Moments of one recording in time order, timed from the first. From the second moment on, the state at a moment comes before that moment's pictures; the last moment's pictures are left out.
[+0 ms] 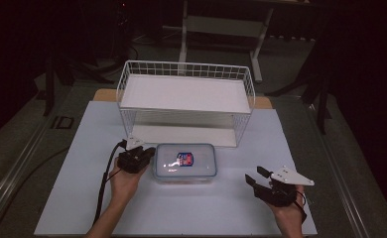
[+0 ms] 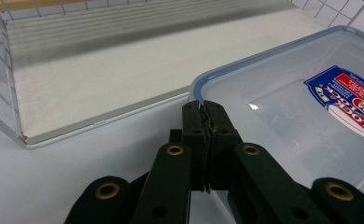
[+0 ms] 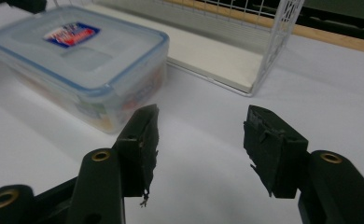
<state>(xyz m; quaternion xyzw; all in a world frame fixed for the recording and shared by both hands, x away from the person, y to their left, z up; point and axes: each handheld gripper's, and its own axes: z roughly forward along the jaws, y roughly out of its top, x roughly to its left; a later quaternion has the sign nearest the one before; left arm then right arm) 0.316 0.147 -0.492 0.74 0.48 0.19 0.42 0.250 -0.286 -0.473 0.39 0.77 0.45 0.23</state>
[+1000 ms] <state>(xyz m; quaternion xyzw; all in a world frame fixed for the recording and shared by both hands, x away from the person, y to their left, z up) 0.283 0.172 -0.475 0.71 0.48 0.14 0.50 0.290 -0.213 -0.450 0.37 0.78 0.48 0.14</state>
